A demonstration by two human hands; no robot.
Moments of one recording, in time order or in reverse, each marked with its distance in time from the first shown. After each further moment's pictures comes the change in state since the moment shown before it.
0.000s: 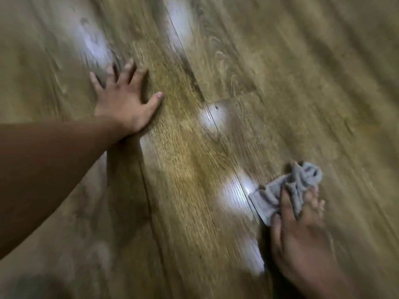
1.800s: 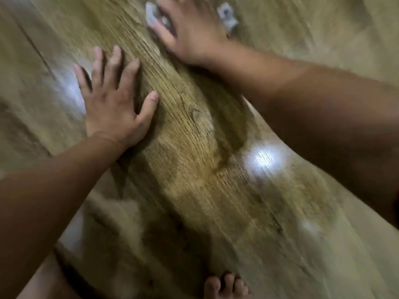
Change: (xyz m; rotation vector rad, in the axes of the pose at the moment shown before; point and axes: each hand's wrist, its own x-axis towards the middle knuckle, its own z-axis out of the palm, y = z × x) left_hand -0.296 0.149 0.019 -0.141 -0.006 0.292; right_hand 0.034 0.004 -0.002 0.135 0.353 -0.347
